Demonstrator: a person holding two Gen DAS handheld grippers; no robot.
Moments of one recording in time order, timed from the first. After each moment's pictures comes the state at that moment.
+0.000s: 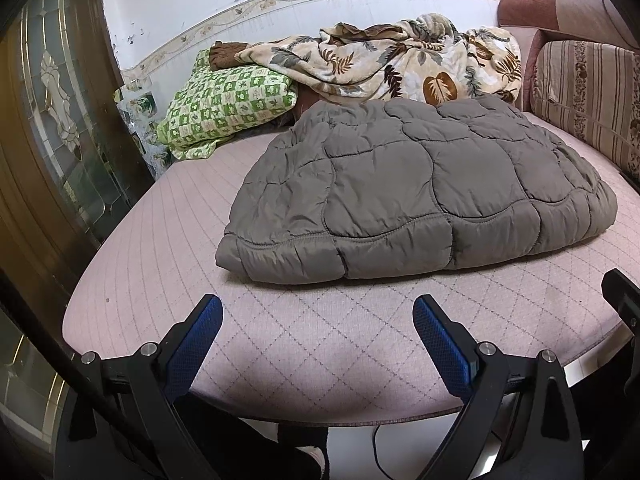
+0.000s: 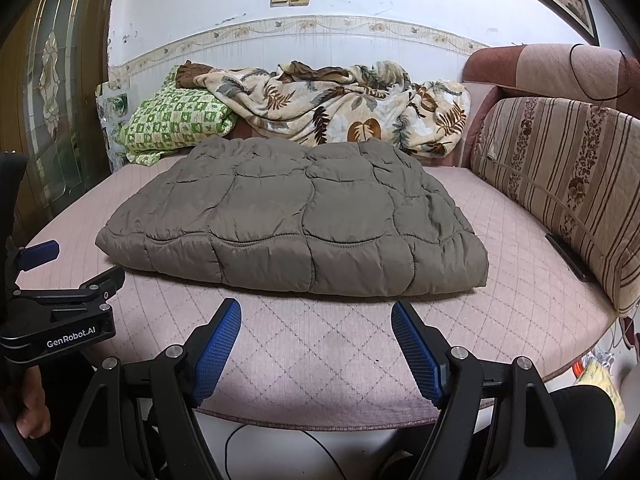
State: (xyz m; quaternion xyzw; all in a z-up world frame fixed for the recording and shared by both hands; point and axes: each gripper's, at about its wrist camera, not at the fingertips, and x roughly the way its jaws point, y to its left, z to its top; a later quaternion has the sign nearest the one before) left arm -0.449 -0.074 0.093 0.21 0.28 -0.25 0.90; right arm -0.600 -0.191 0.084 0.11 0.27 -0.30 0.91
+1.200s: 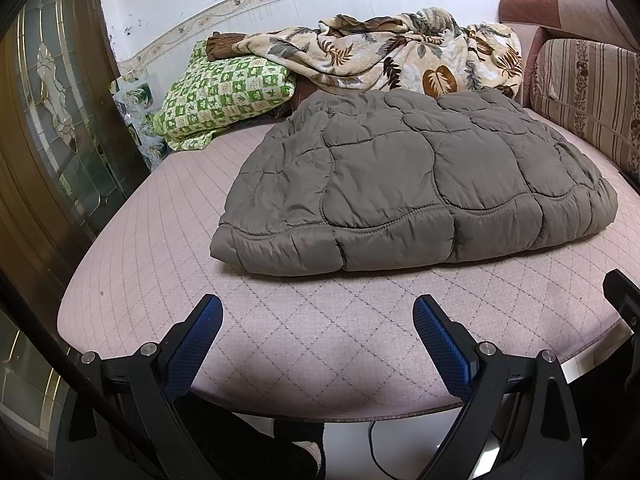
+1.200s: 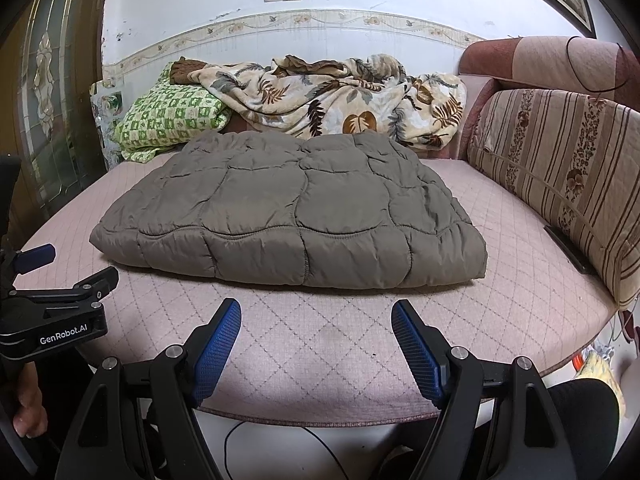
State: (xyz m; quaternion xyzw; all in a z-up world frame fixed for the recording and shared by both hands) left arm -0.445 -0.071 0.084 0.21 0.30 -0.25 0.90; right arm -0.600 -0.196 0.080 0.12 0.28 -0.30 0.90
